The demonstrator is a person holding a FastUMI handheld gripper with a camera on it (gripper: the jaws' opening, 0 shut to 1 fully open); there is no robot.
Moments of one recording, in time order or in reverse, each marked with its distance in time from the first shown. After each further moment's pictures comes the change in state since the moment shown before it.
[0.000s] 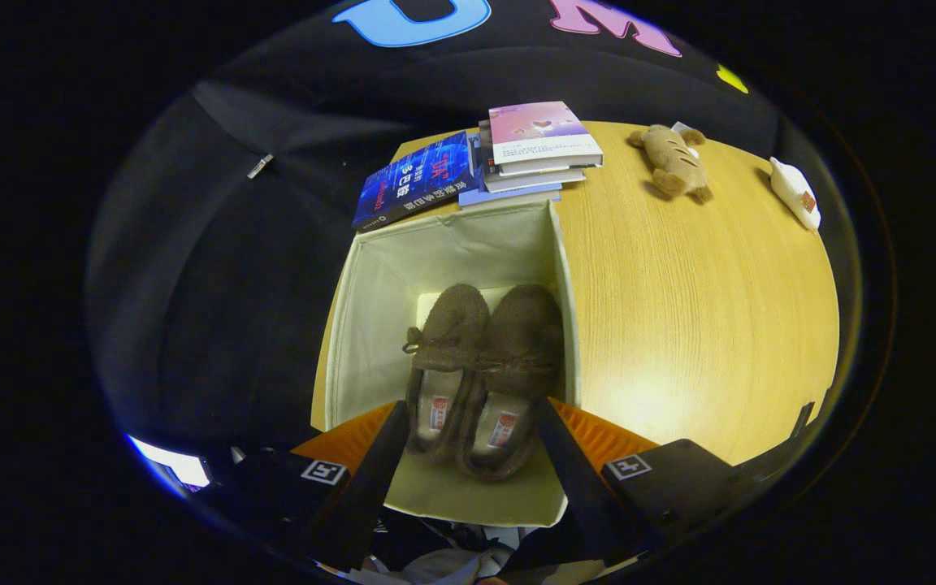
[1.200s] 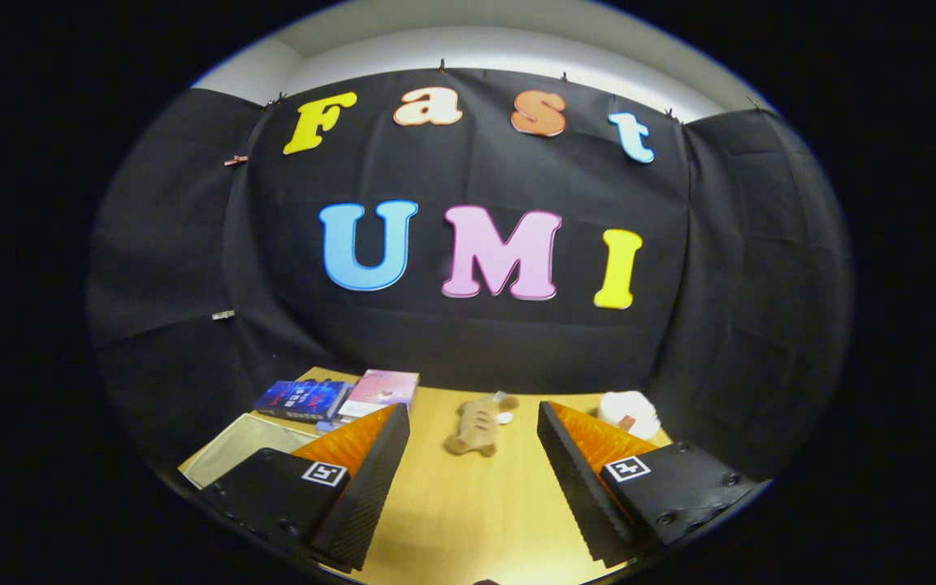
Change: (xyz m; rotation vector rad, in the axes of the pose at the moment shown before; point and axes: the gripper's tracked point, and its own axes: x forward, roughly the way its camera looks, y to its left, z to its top) arm -0.301 -0.237 0.145 -0.259 -1.051 -0.316
